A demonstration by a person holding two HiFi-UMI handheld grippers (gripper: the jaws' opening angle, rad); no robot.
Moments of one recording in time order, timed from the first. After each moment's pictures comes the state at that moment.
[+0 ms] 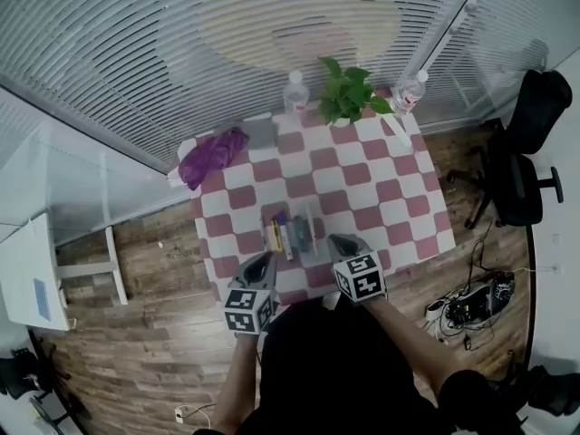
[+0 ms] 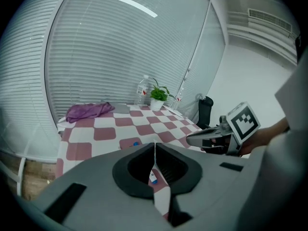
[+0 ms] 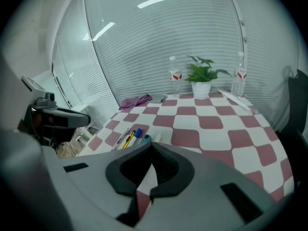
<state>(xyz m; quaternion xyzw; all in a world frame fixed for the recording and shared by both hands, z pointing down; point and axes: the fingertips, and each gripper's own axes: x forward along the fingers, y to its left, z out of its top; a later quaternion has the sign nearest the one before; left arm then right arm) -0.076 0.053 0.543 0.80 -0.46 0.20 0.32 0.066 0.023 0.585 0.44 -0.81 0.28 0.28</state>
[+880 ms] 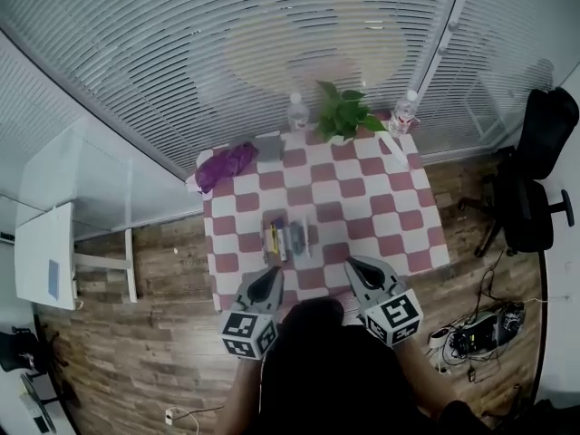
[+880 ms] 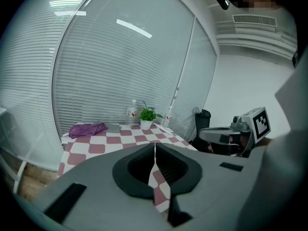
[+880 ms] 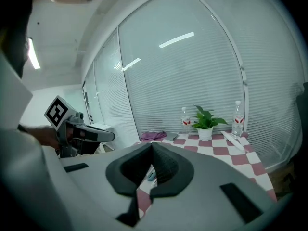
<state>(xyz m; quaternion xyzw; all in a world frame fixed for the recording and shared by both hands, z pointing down) -0.013 0.108 0.433 0.81 -0.51 0.12 0.25 0.127 0.090 0.416 0.38 -0.90 0.15 0.12</state>
